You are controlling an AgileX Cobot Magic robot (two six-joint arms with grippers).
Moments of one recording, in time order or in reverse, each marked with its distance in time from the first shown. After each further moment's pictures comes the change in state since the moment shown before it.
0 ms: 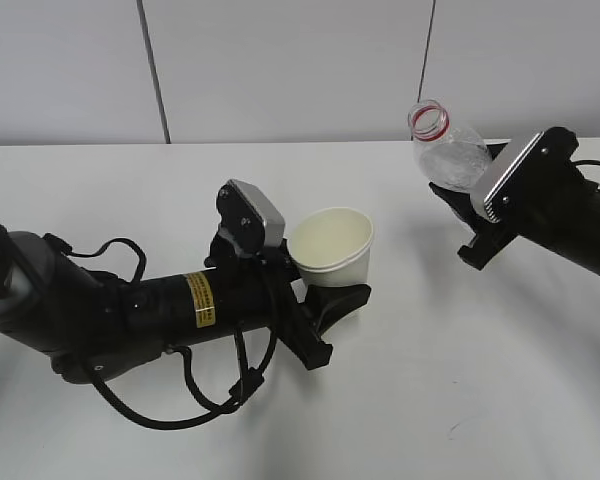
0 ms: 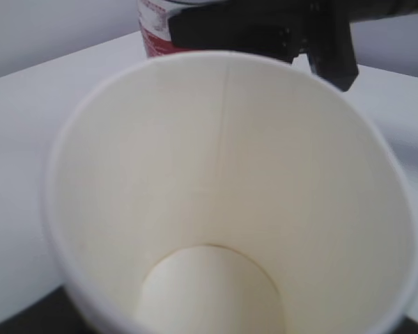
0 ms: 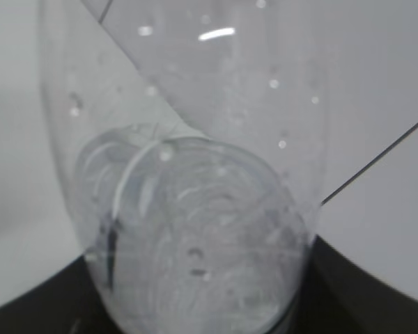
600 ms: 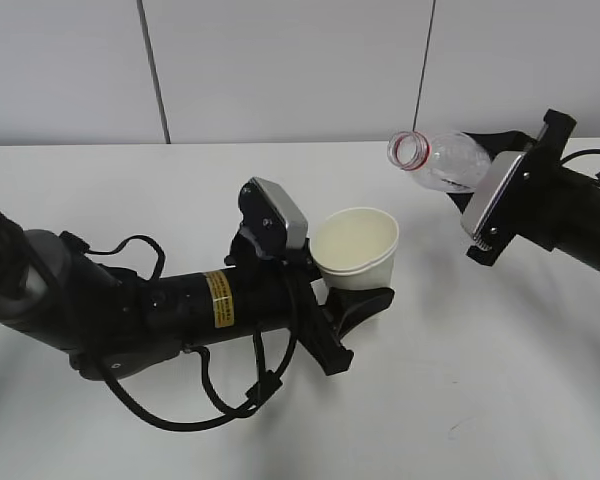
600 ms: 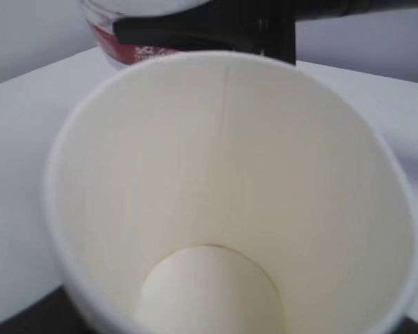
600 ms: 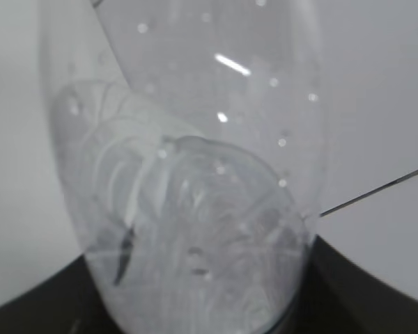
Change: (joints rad) left arm -0.040 0.000 -0.034 0.018 0.015 0.000; right arm 0.000 -0.002 0.000 0.008 -0.058 -0.344
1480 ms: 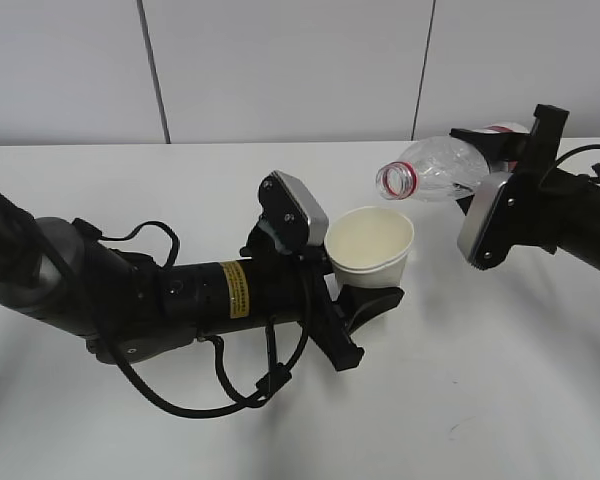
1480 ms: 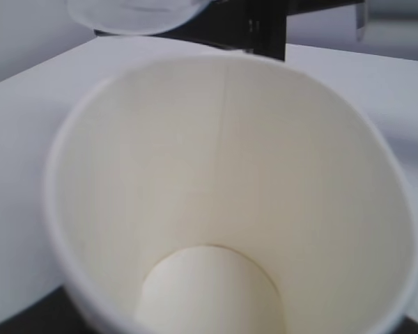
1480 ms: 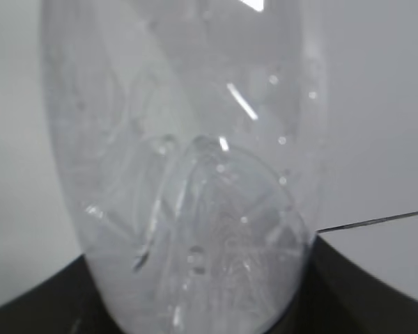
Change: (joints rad) left arm -0.016 0.000 -0.064 0.034 0.092 0.000; right arm 0.000 0.000 0.000 0.000 -0.022 -0.283
